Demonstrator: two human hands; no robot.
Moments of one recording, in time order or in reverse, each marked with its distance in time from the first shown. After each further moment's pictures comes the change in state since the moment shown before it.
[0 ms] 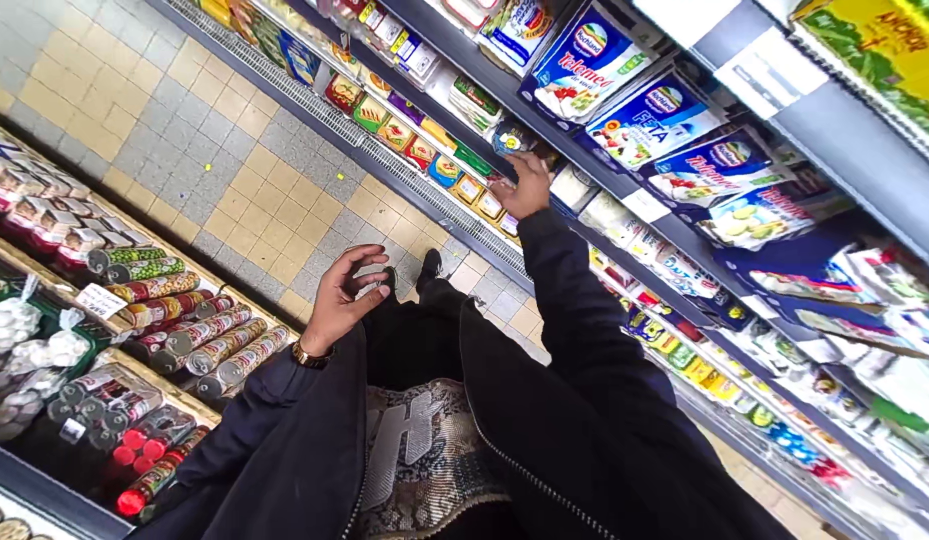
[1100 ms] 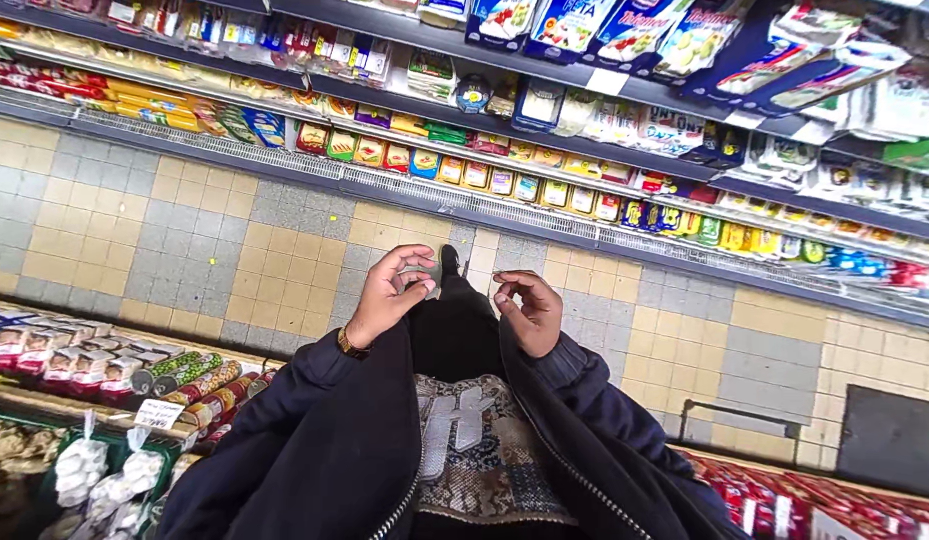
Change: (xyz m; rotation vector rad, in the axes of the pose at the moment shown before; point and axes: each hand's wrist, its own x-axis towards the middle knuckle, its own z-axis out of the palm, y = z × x) left_hand -0.063 0.021 -0.059 -0.051 -0.486 0.053; right_hand -0.346 -0.238 0.049 0.784 0.521 -0.103
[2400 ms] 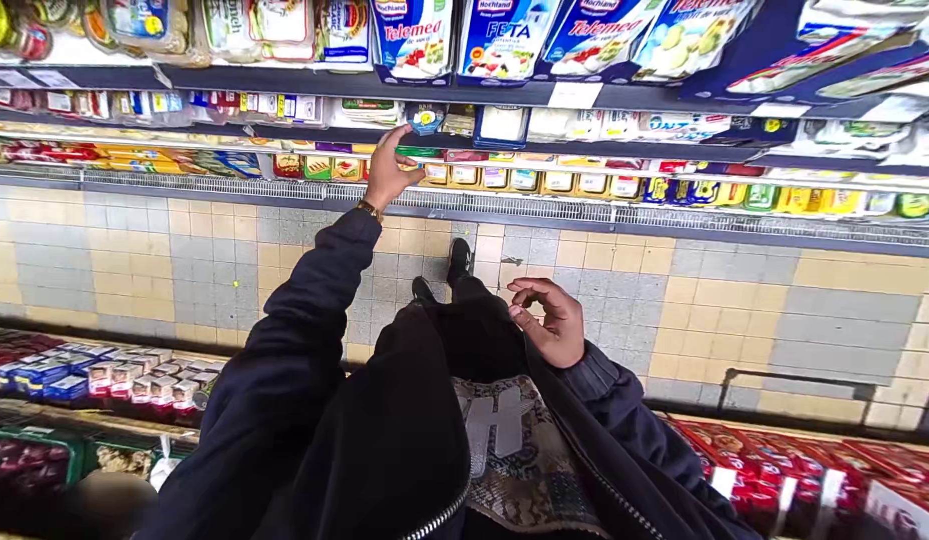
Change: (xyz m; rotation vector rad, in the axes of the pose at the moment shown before) left_hand 0.371 -0.142 -0.005 0.687 0.012 -0.233; right_hand 0.095 0.073 -0.132 -0.001 0.034 0.194
